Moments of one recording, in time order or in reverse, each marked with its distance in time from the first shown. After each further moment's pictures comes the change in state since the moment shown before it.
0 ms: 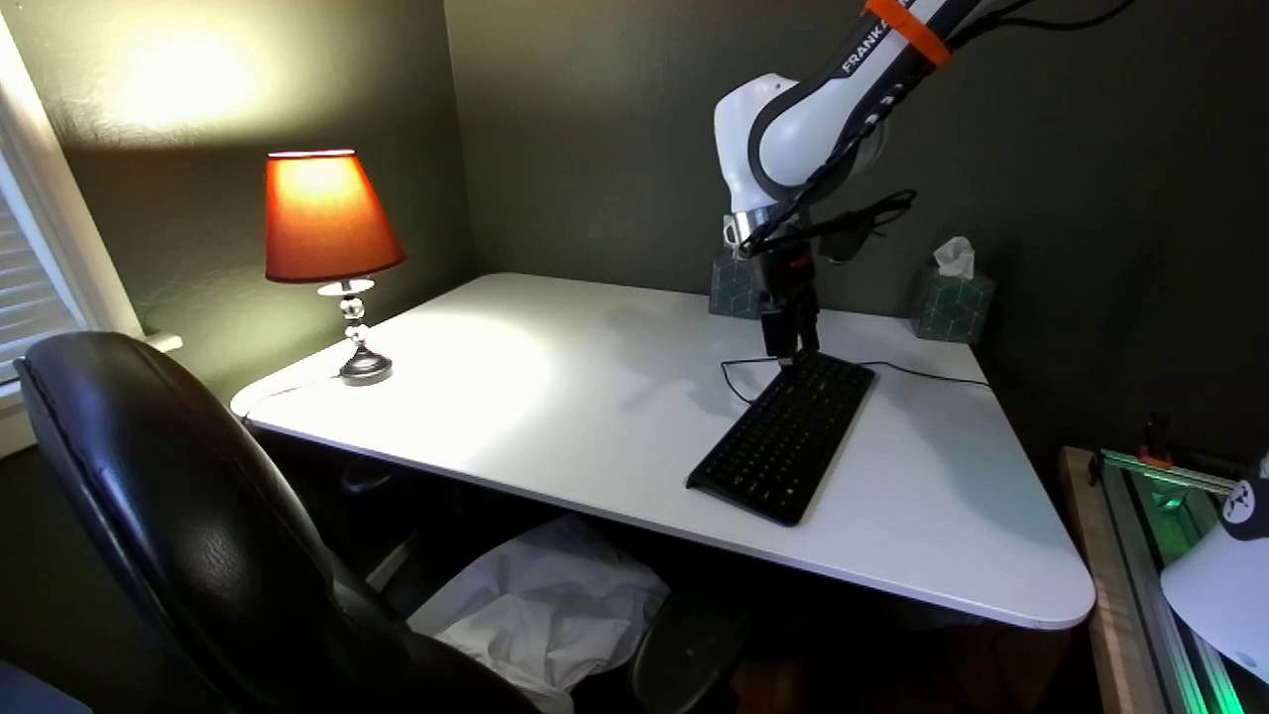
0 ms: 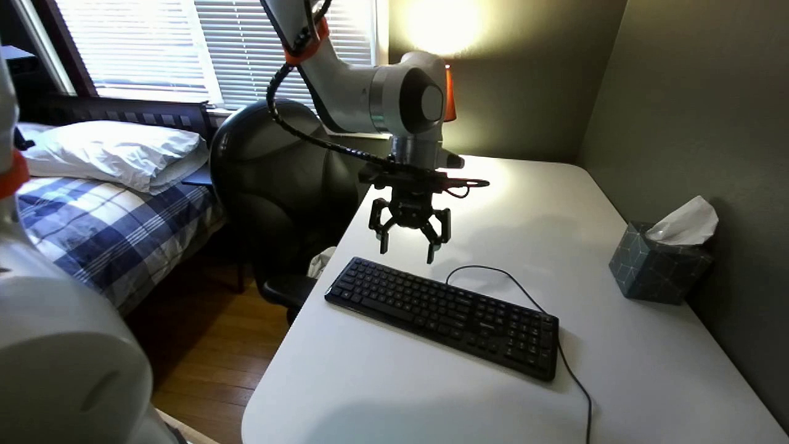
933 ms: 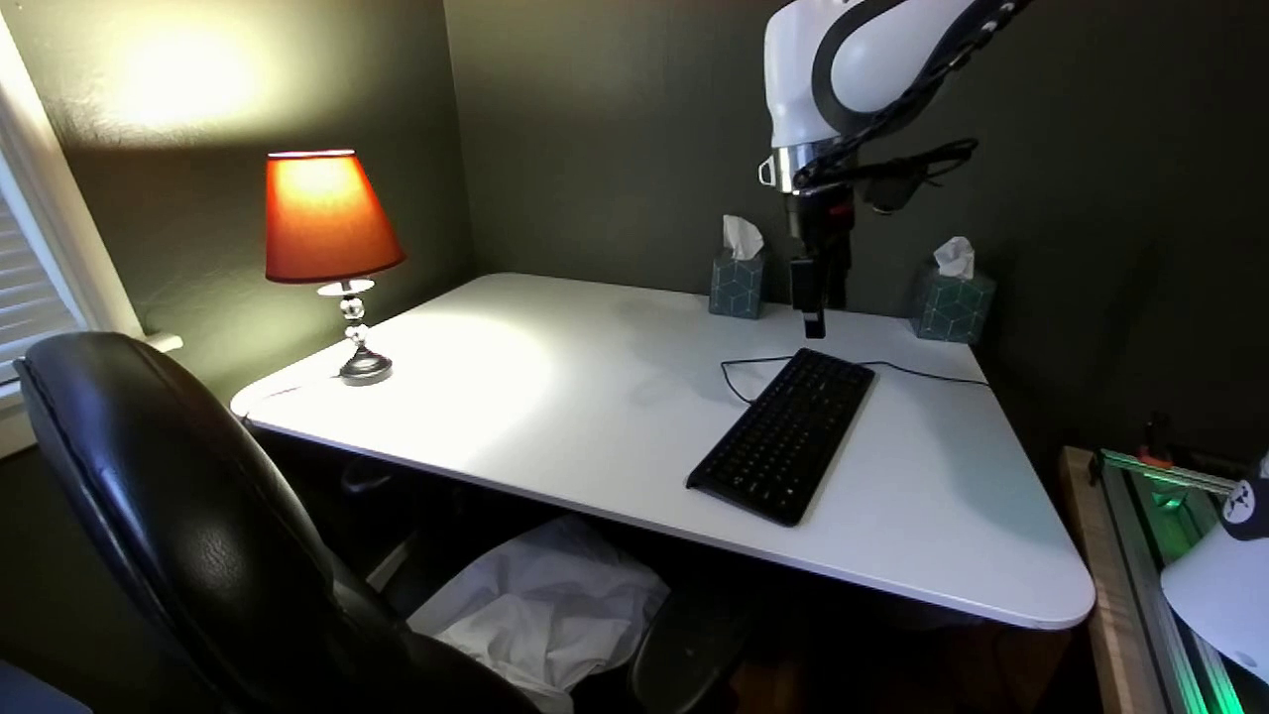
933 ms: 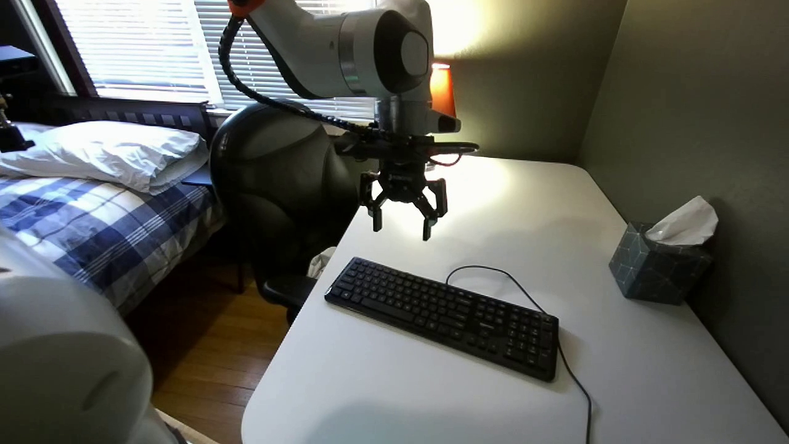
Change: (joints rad) arm 0.002 -0.263 0.001 -0.148 -0.036 0.000 0.077
